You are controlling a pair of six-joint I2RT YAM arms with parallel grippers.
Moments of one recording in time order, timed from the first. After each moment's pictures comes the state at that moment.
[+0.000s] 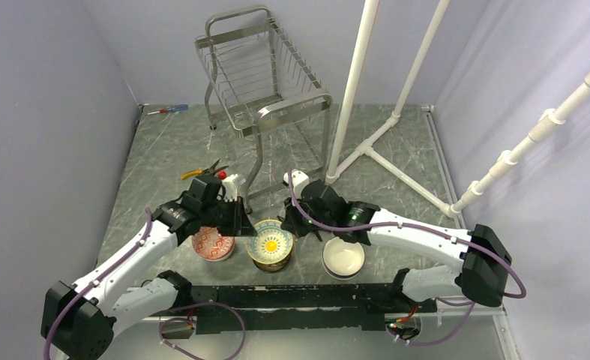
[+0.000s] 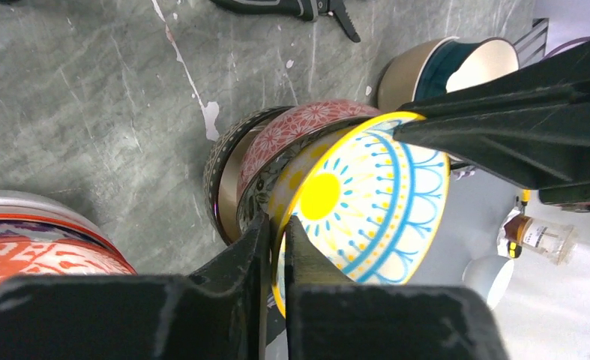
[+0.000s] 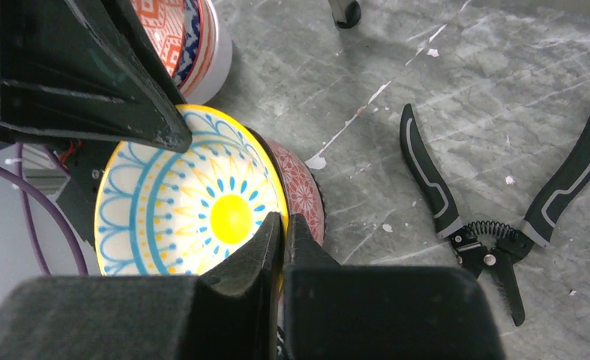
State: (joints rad) left arm -0.51 0.96 0.69 -0.56 0.47 -0.55; right arm 1.03 1.27 0.87 -0.23 -0.04 0.39
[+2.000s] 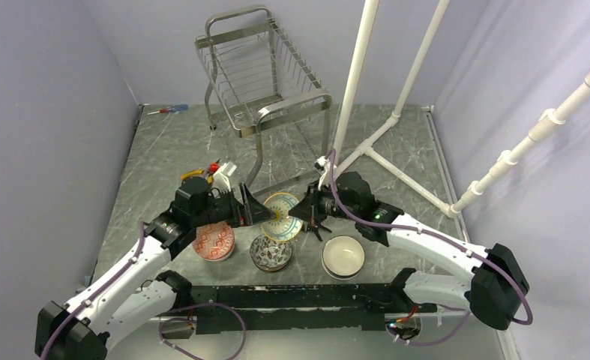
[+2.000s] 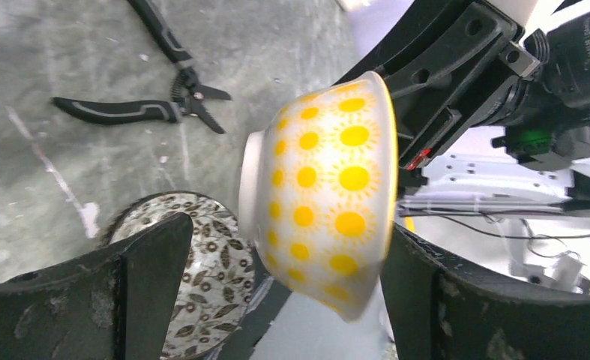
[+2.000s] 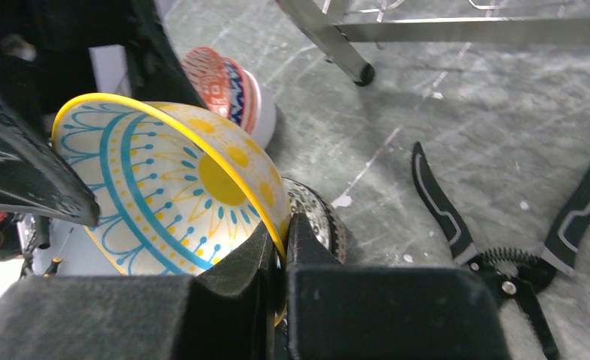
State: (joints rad) left arm -0.52 0.82 0.60 -0.19 0.52 -0.80; right arm 0.79 1.12 0.68 0.03 -0.30 0.56
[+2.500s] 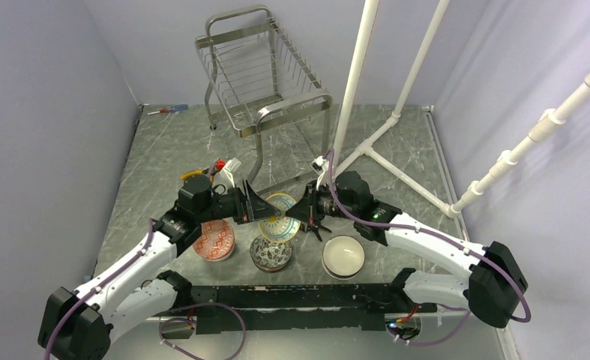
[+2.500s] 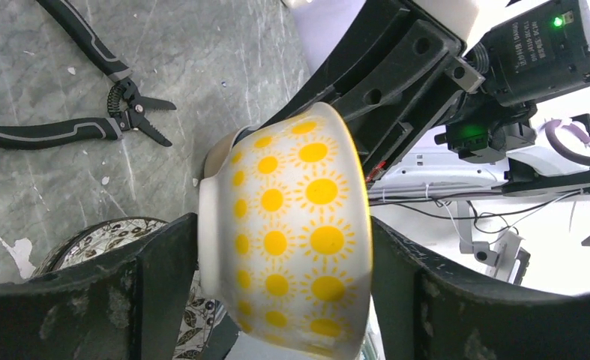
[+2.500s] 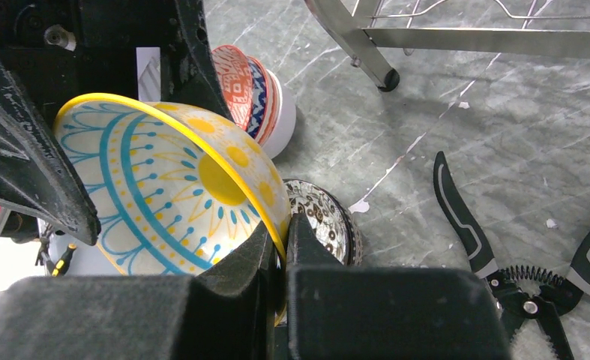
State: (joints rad) left arm -0.52 0.90 0.54 0.10 0.67 -0.94; right arm 0.79 1.13 0.68 0.09 -0.36 0.56
